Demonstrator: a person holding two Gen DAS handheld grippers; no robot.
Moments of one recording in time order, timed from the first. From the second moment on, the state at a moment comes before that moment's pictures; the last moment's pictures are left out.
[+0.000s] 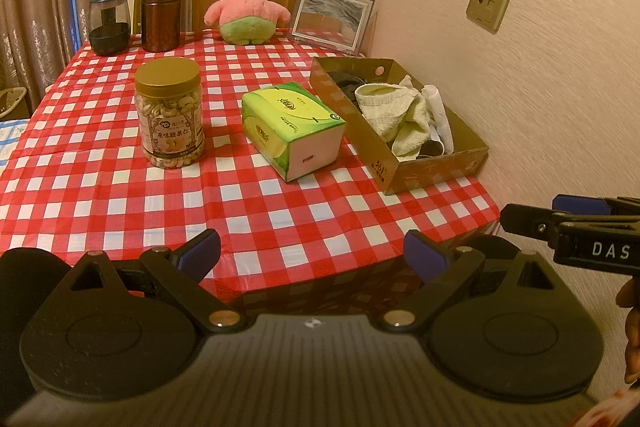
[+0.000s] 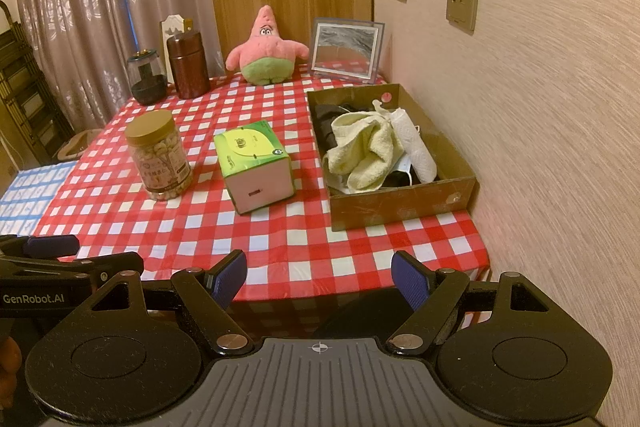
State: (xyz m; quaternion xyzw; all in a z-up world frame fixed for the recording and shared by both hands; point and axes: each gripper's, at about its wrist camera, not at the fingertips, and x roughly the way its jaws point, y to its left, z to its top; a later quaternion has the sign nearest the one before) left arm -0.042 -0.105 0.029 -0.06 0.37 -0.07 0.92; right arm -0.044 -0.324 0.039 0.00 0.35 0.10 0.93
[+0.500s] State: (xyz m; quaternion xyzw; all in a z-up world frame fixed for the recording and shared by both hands) left arm -0.042 -0.105 0.029 -0.06 0.37 -0.07 0.92; right arm -0.044 -0.324 0.040 0.00 0.35 0.10 0.93
